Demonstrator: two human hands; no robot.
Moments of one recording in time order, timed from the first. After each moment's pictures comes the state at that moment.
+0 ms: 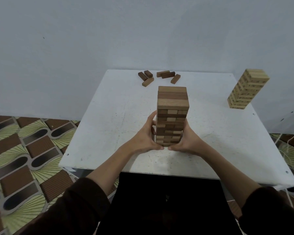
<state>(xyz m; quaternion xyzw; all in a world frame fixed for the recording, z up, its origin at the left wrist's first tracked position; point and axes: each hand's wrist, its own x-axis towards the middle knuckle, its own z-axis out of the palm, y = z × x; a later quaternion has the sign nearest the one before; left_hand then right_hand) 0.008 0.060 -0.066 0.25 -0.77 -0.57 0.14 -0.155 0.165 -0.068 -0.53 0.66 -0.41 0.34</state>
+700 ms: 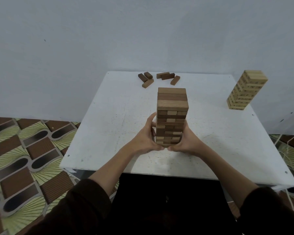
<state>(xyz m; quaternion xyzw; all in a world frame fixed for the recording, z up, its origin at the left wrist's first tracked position) 0.008 0.065 -0.062 0.27 -0.76 -0.58 0.15 -0.153 0.165 -0.067 -0.52 0.65 -0.43 0.35</state>
